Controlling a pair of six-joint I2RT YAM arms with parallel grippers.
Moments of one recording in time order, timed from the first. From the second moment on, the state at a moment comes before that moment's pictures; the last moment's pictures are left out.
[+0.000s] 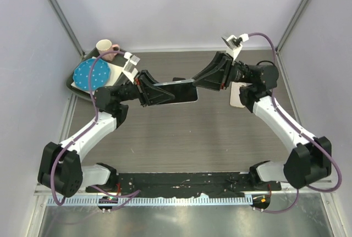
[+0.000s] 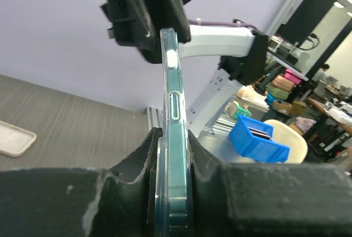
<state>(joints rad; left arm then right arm) -0.41 1.26 0.81 1.22 1.07 -1.16 0.35 1.36 1.08 1.14 -1.24 1.29</state>
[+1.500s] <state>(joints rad) -0.35 1.26 0.77 1.16 1.05 -0.99 0.42 1.35 0.94 1.07 -0.89 1.23</state>
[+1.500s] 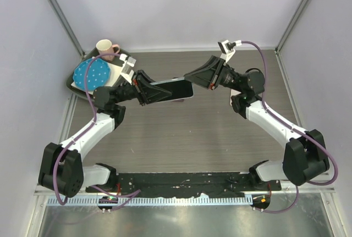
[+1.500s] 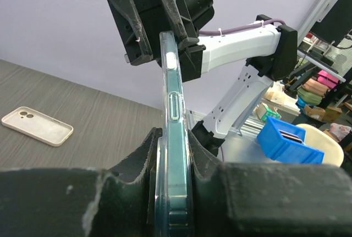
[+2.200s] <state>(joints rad) -0.35 1.26 0.77 1.18 1.06 -0.99 0.44 1.40 0.97 1.15 -0.88 1.35</state>
